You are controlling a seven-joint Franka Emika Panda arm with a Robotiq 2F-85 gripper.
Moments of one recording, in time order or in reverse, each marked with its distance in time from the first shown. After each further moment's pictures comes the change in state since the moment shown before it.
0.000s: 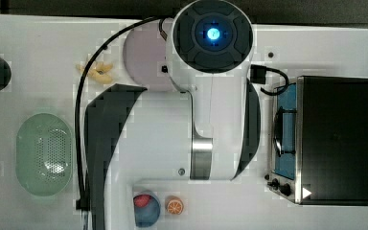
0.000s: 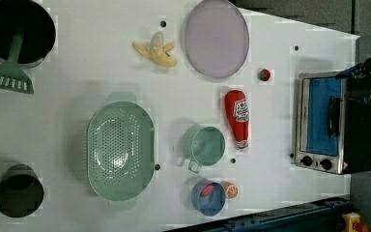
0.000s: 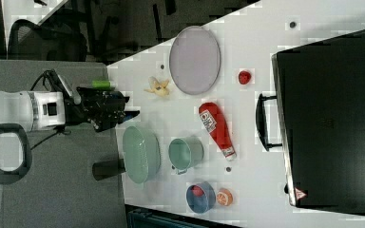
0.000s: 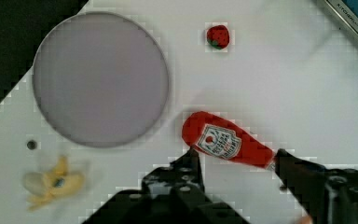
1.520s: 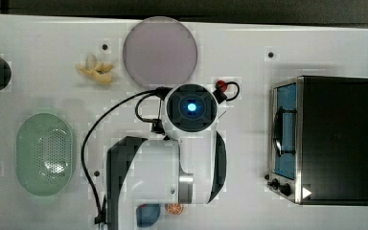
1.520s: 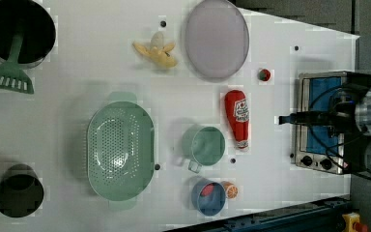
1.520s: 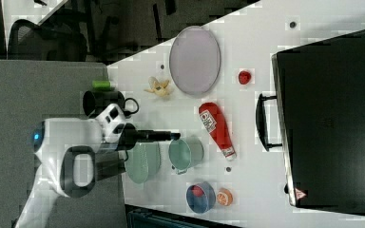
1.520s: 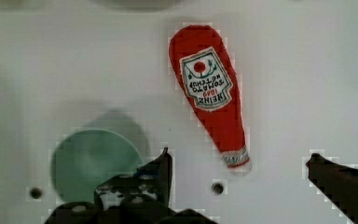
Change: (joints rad) arm -0.092 -0.071 0.115 -0.467 0.036 0.307 -0.795
